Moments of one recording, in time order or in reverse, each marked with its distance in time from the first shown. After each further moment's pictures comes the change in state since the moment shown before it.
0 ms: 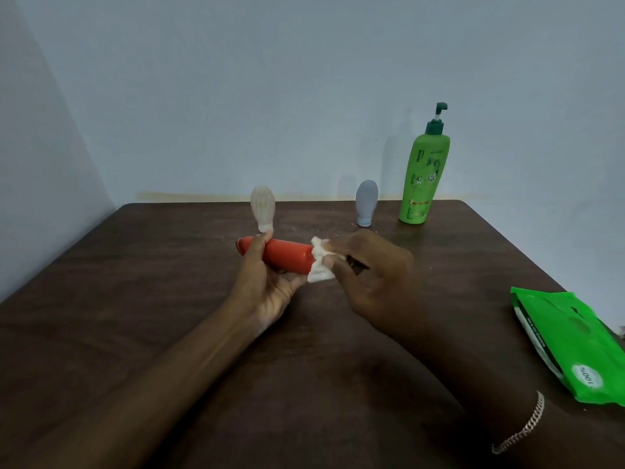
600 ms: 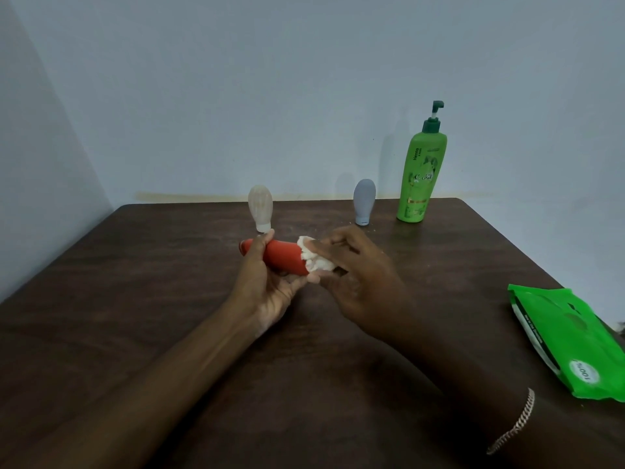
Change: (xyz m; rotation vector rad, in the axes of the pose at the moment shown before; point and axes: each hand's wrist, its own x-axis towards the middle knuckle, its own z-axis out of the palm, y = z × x) left_hand 0.001 -0.003 -0.001 0.015 0.008 -0.042; right_hand -0.002 0.008 0.011 0.006 -0.169 0.022
